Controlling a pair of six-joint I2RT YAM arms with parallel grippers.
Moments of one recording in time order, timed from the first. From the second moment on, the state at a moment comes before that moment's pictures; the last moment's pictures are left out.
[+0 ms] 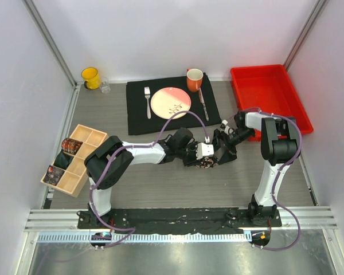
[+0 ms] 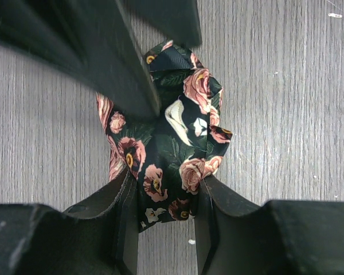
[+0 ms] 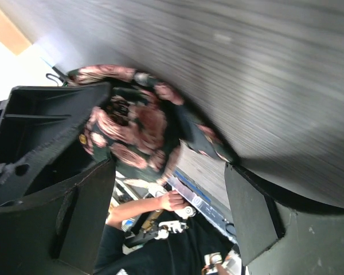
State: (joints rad) left arm -0.89 1.92 1.08 0.10 0.41 0.52; right arm 0.05 2.00 1.19 -0.96 -0.78 0.10
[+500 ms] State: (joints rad) left arm -0.89 1.92 1.08 0.10 0.41 0.53; right arm 0.08 1.97 1.15 -0.83 -0.94 0.00
